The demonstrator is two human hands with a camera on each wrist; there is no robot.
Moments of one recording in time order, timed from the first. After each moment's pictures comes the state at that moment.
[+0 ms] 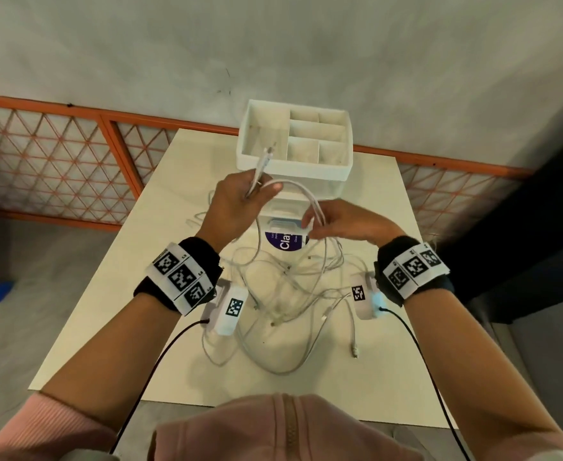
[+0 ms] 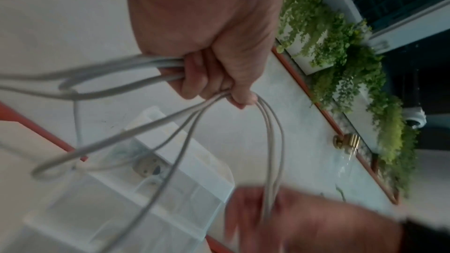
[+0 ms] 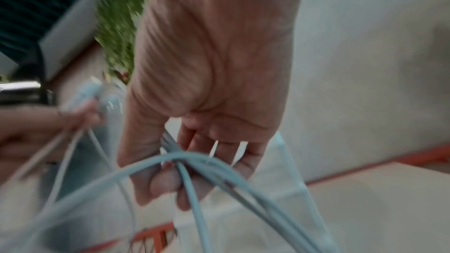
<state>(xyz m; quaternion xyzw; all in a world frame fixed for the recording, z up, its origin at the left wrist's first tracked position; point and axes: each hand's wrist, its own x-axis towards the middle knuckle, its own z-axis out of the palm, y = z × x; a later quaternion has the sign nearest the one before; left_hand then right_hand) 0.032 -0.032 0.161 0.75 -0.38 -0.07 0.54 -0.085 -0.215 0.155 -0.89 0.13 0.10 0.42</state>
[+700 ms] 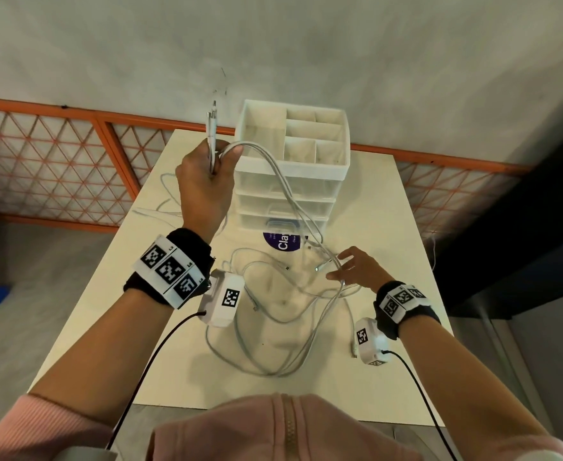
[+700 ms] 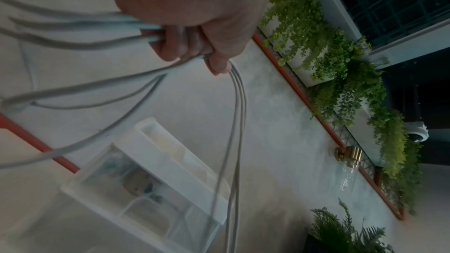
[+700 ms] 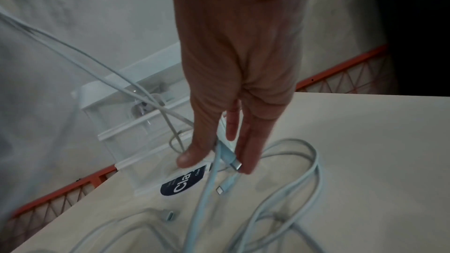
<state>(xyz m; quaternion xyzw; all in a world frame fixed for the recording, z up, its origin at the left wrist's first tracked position) 0.050 -0.029 0.176 0.73 -0.26 0.10 0.62 -0.135 -0.249 0.027 -0.77 0.41 0.04 0.48</state>
